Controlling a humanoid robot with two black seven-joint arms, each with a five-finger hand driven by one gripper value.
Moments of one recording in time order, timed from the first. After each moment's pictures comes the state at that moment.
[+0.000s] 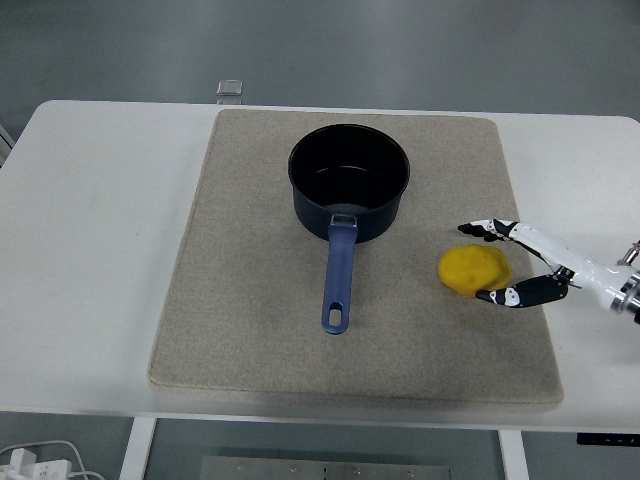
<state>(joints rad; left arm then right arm) -0.03 0.00 -0.08 -0.12 -0.05 -0.11 0.10 0.86 -0.83 -0.04 1.35 -0.91 -0.23 0.51</state>
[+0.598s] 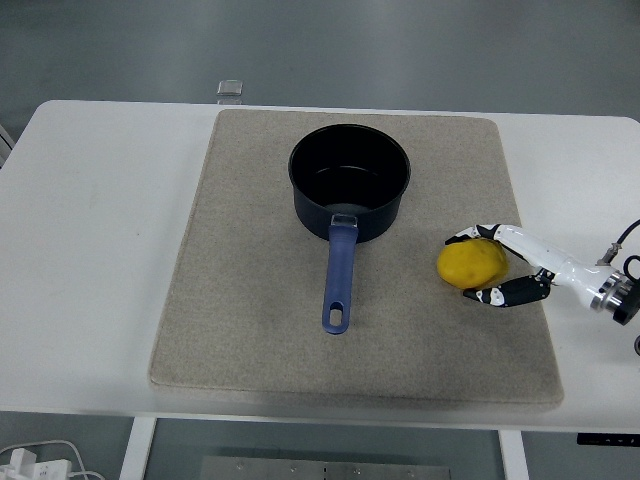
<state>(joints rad) -0.03 0.00 -0.08 -0.12 -0.05 -0.11 0.10 0.86 -0.74 -0.05 1.27 -0.97 -0.29 0.51</state>
